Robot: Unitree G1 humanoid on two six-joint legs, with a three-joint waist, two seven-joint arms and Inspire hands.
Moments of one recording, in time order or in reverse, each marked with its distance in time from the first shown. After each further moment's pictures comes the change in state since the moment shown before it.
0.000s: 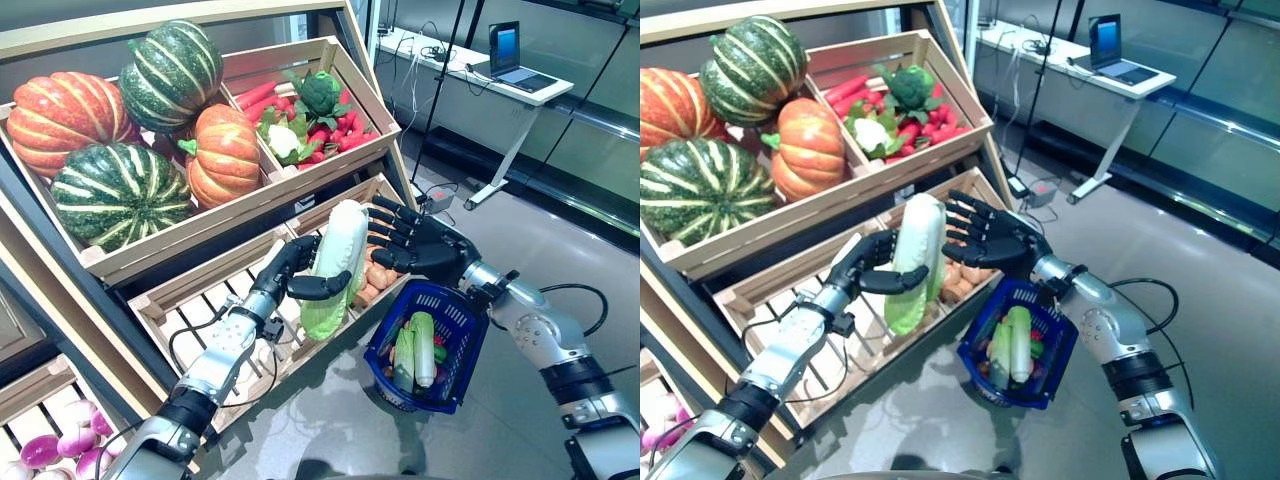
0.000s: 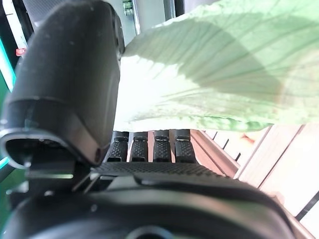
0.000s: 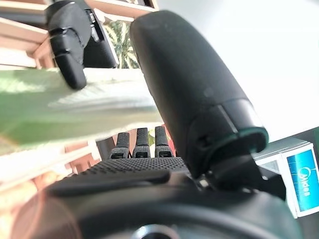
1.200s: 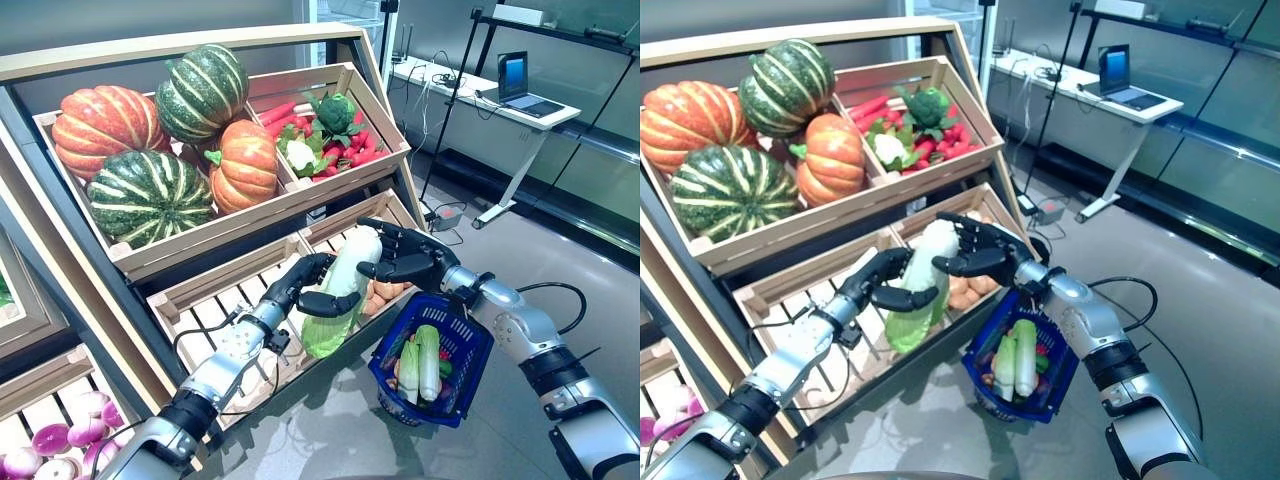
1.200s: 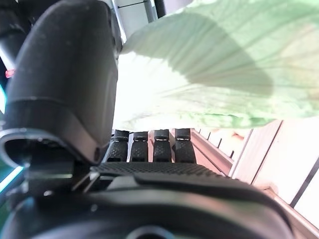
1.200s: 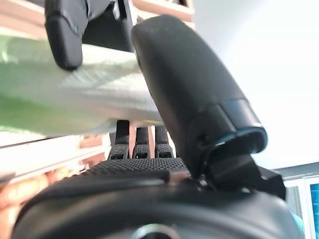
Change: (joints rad) left arm 0.000 0.023 -0.096 0.000 0.072 0.031 0.017; right arm -0.078 0.016 0.138 0.096 -0.200 -0.052 -0.079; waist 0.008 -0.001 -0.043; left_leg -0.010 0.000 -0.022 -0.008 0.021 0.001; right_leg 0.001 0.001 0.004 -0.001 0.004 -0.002
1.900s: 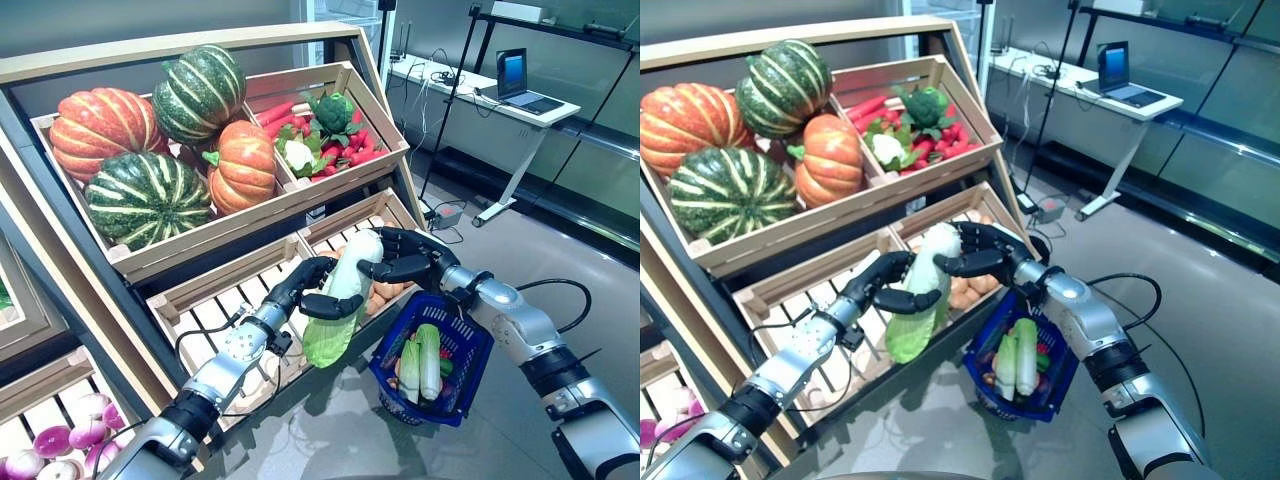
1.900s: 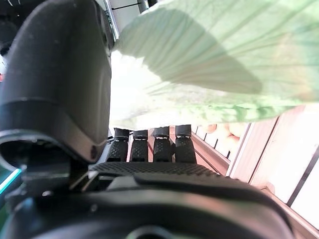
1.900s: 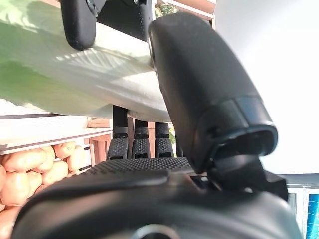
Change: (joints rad) left arm 0.000 -0.003 -0.004 -0.002 0.011 0.004 0.003; right arm 0.000 -0.014 0.012 -0.034 -0.050 -0.001 -0.047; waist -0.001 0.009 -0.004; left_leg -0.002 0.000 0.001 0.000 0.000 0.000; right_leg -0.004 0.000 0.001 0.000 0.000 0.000
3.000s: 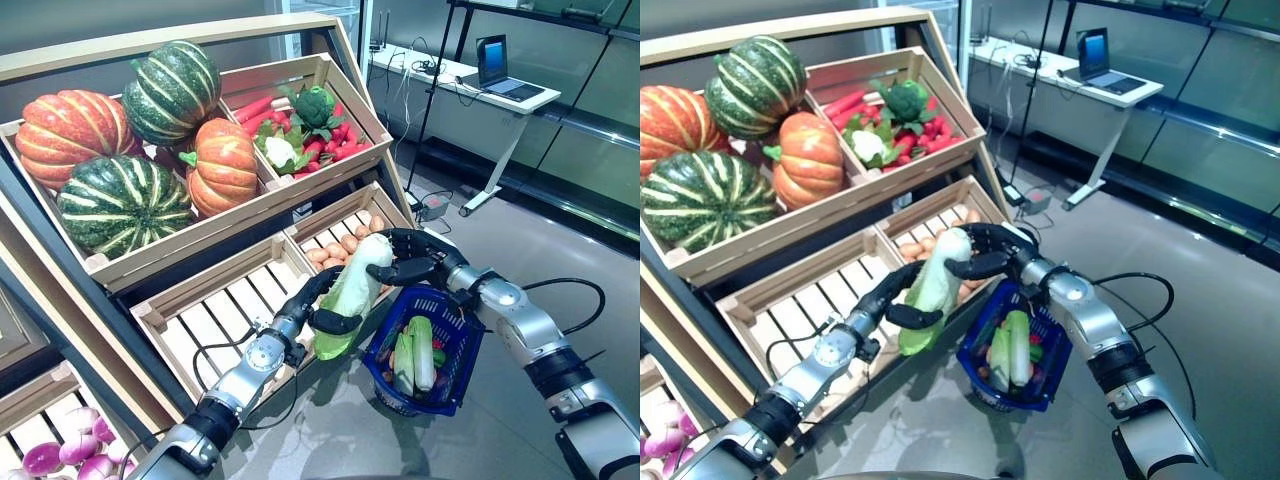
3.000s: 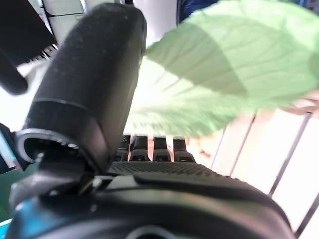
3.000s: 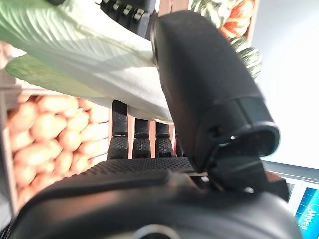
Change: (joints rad) left arm 0.024 -0.099 -0.009 0.058 0.078 0.124 0.091; right arm 0.025 -0.043 -0.005 0.003 -0.198 -0.033 -0.071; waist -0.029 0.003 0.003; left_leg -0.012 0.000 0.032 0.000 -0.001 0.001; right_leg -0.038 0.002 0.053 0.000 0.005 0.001
